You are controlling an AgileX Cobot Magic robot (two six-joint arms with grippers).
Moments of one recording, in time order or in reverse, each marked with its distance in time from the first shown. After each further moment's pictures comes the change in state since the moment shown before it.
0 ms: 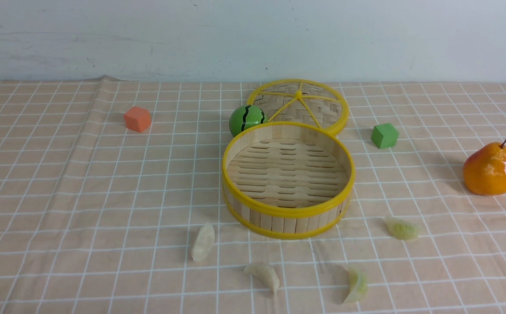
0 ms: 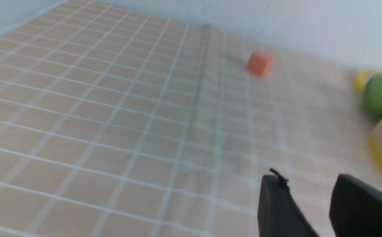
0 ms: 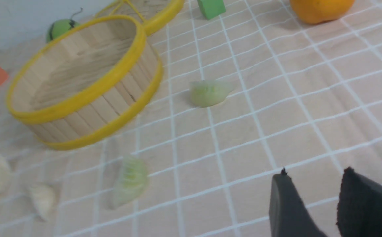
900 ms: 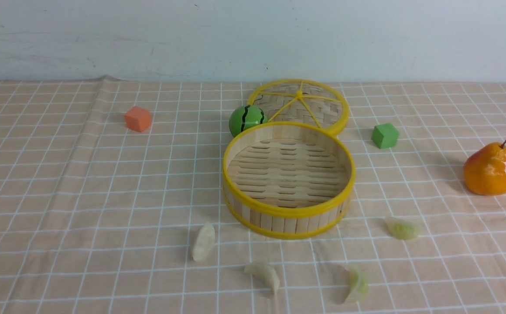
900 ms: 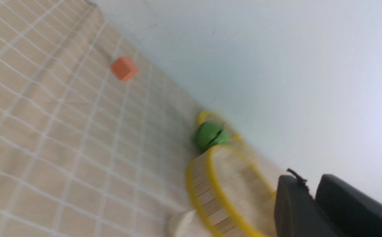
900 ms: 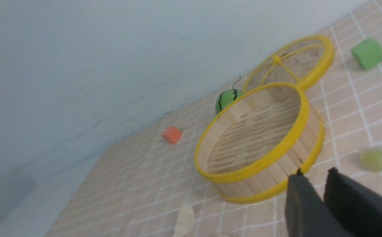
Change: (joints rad) right arm 0.000 0.127 -0.274 0.559 0.028 -0.439; left arm 0.000 0.250 -0.529 -0.294 0.439 0.076
